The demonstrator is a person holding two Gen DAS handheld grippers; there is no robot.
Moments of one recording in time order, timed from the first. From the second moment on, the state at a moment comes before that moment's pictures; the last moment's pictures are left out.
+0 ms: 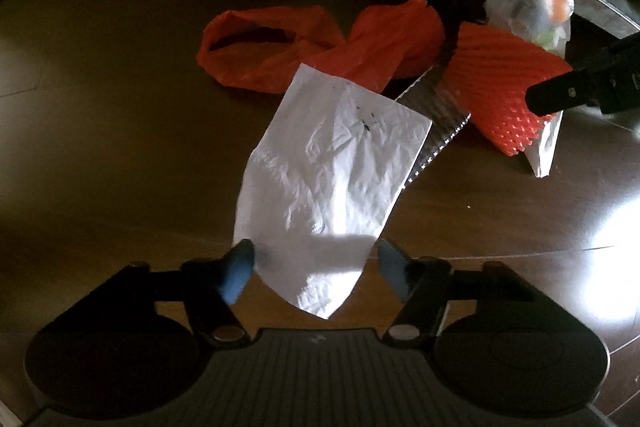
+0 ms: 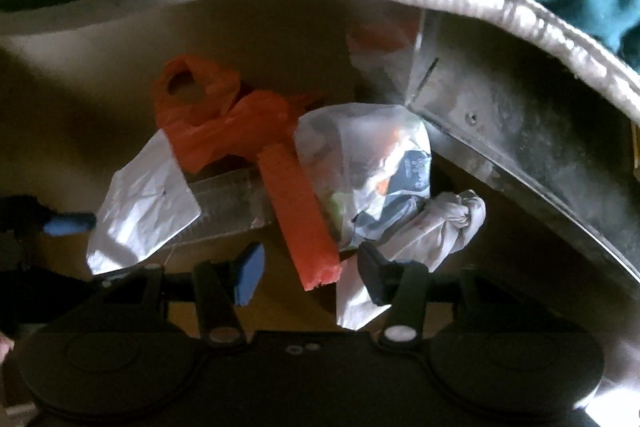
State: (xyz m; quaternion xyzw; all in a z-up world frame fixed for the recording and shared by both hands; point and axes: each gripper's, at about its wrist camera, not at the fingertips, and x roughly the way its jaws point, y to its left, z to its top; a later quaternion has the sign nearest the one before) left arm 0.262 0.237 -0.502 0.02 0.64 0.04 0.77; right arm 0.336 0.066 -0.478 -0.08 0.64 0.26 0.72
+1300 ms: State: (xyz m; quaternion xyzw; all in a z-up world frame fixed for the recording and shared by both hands) left arm 0.238 0.246 -0.305 -0.03 0.53 0.09 0.84; right arm 0.269 0.030 -0.263 -0.07 0.51 0.33 0.79
